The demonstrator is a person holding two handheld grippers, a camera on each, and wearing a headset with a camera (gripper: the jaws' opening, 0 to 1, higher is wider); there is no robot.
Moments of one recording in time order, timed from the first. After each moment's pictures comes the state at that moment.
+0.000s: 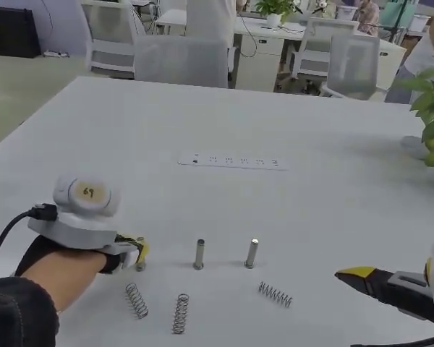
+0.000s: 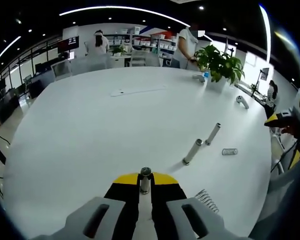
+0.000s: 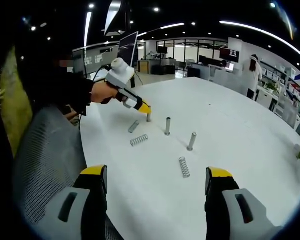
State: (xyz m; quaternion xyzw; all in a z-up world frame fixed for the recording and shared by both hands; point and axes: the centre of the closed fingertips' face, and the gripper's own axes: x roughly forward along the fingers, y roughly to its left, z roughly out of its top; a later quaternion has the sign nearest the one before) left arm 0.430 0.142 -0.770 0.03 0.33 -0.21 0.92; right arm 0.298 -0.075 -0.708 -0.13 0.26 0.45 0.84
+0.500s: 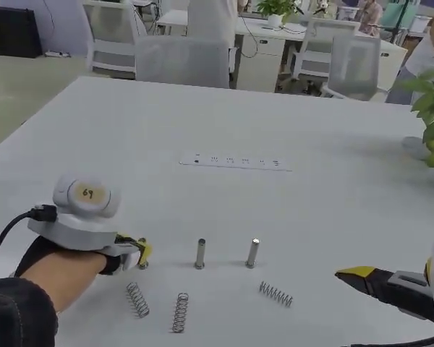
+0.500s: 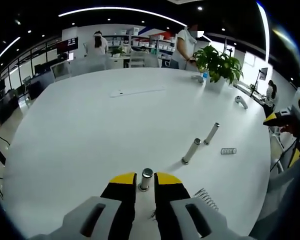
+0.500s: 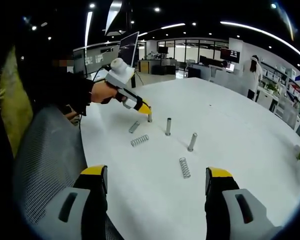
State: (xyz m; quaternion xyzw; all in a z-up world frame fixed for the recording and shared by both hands) left arm 0.427 0.143 -0.768 0.03 0.32 -0.22 0.92; right arm 0.297 -0.074 -0.706 -0.14 0.26 0.45 0.84
